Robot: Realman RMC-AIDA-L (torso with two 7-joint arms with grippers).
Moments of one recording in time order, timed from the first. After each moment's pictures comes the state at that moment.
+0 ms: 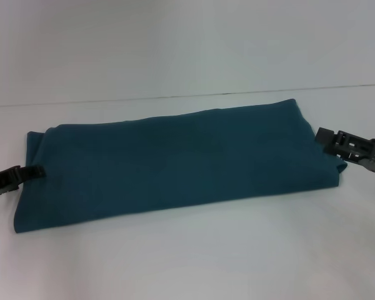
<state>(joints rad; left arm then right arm) -0.58 -2.06 0.71 0.65 2.31 0.83 -2.40 0.38 1.98 -0.63 -0.61 -1.72 -1.51 2.01</state>
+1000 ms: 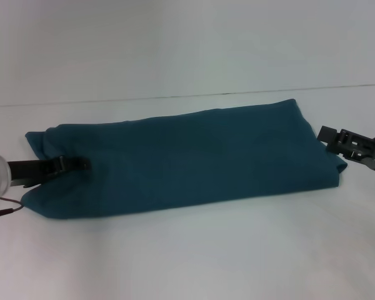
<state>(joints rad) -0.67 -2.07 0.75 0.64 2.31 0.95 -2.43 0.38 1.98 -0.62 -0.61 -1.72 -1.51 2.01</state>
